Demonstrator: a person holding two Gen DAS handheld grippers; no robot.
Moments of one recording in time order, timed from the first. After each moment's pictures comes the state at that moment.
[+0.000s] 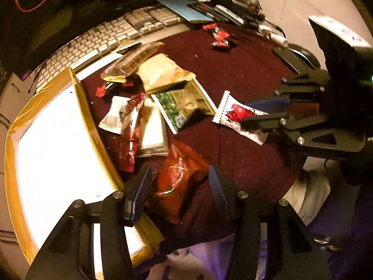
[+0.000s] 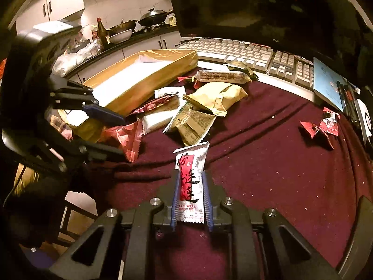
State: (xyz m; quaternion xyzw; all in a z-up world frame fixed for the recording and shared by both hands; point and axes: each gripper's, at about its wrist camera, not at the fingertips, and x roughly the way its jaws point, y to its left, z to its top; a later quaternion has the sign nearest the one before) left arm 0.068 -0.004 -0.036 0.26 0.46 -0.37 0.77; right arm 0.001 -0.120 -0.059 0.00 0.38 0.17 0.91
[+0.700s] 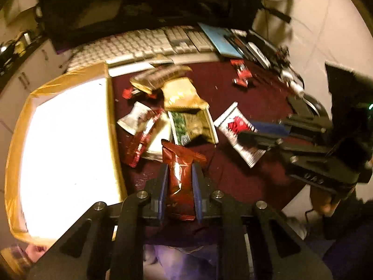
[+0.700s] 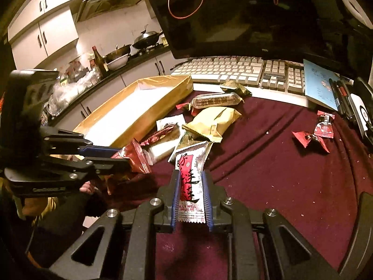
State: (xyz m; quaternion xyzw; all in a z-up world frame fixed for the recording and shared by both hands) left arm 0.052 0.009 -0.004 0.12 0.45 -0.29 0.84; right arm 0.002 -0.134 -0.034 0.07 0.36 0.16 0.92
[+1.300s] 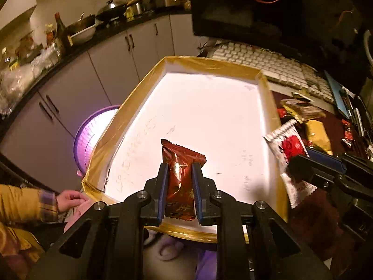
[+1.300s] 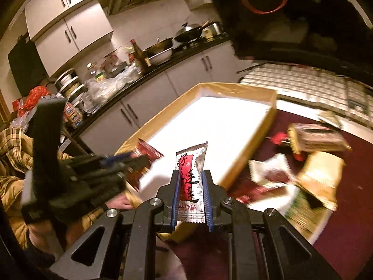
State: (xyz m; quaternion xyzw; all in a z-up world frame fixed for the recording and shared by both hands) left arm 0.095 0.133 -0.015 0.04 0.44 0.01 0.90; right arm 0.077 -0.004 -0.003 0.08 0.37 0.29 0.88
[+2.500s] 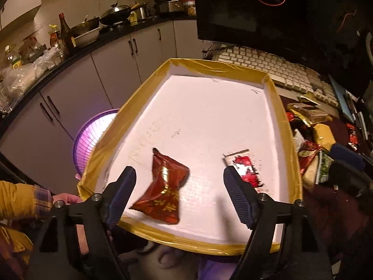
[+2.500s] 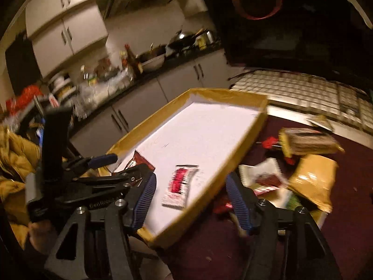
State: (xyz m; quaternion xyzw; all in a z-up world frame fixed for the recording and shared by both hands) left arm 0.091 0.135 -0.024 0.03 0.41 0.01 0.91; right arm 0.062 -0.030 -0.011 0.09 0.34 0.25 0.90
